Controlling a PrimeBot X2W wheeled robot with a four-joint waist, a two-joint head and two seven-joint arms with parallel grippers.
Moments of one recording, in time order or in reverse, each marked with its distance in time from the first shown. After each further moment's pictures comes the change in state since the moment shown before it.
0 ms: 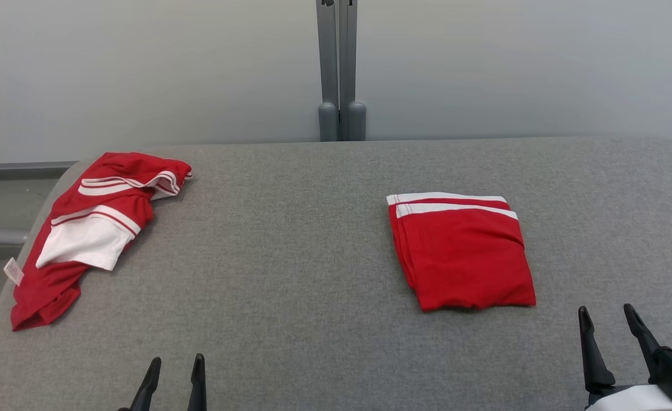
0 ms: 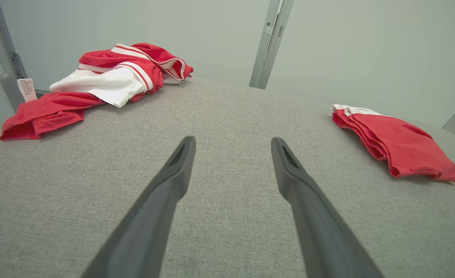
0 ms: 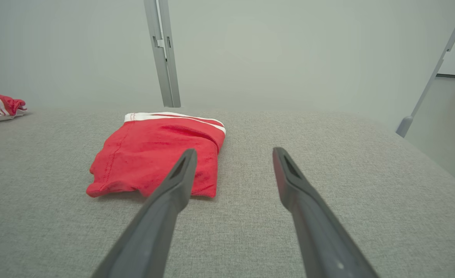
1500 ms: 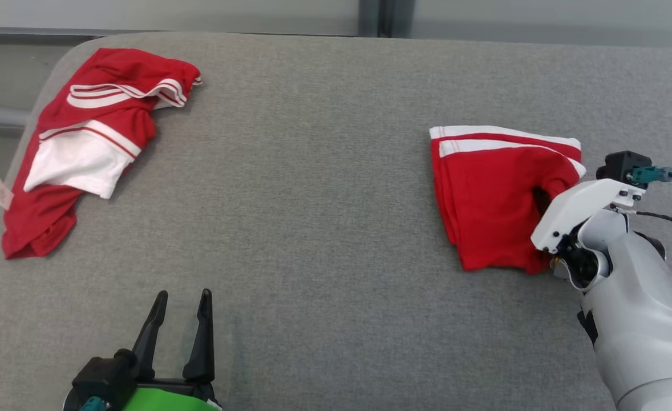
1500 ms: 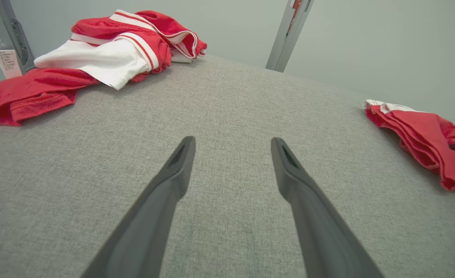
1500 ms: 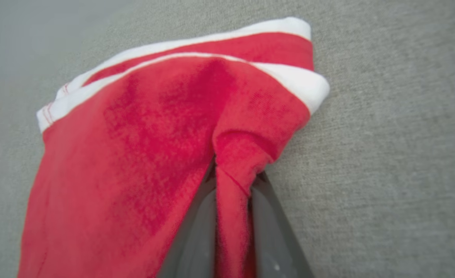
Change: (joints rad) left arm -0.158 0.010 -0.049 -0.023 -0.054 0.000 0.000; right arm -0.814 0.027 -0.044 0.737 0.225 0.000 0.490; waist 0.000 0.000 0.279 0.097
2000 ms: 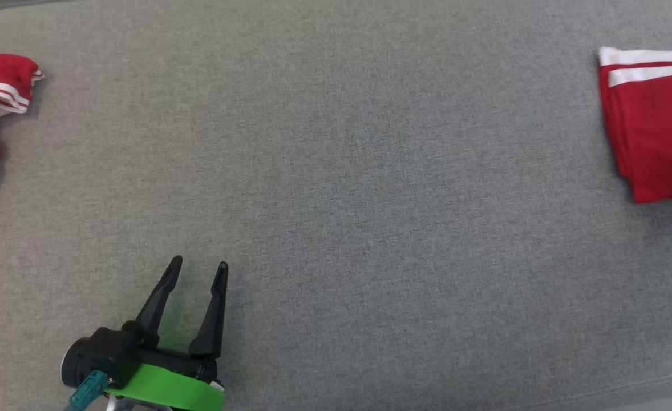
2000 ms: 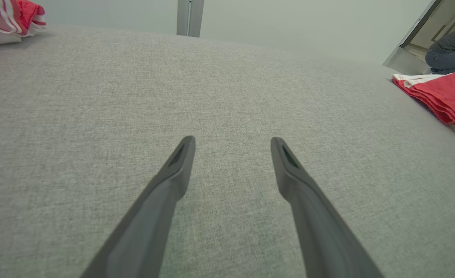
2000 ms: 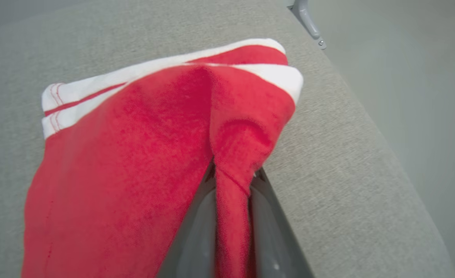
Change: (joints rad) left arm -0.077 0.104 -0.112 -0.058 -0.009 0.000 0.000; right arm -0.134 -0.357 -0.074 -0.018 -0.124 0.000 0.066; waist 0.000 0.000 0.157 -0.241
